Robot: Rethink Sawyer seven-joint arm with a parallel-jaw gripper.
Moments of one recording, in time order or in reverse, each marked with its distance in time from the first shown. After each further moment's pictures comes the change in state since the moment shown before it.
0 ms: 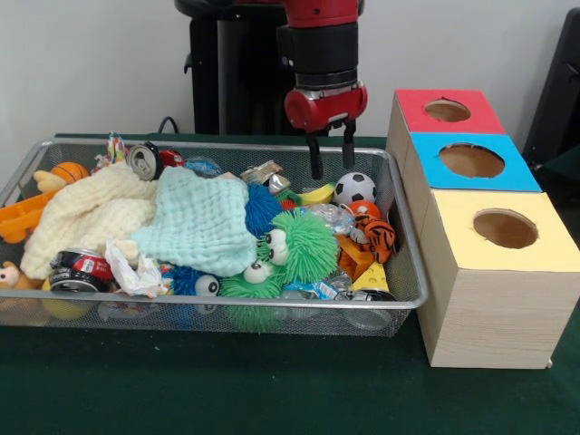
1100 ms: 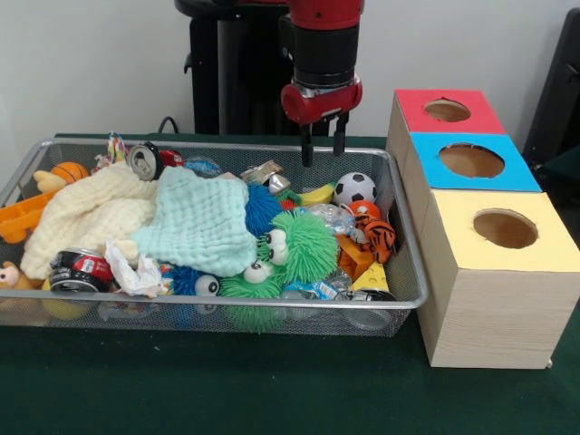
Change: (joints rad) arm 0.021 0.004 -0.009 0.000 0.060 0.188 0.000
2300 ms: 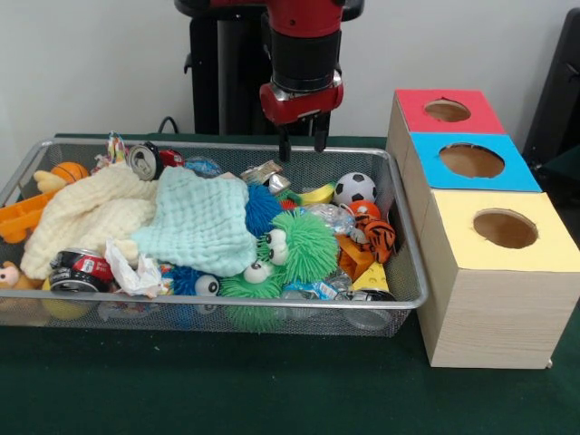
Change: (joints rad) arm -0.076 0.007 0.030 -0.046 0.076 0.179 0.000
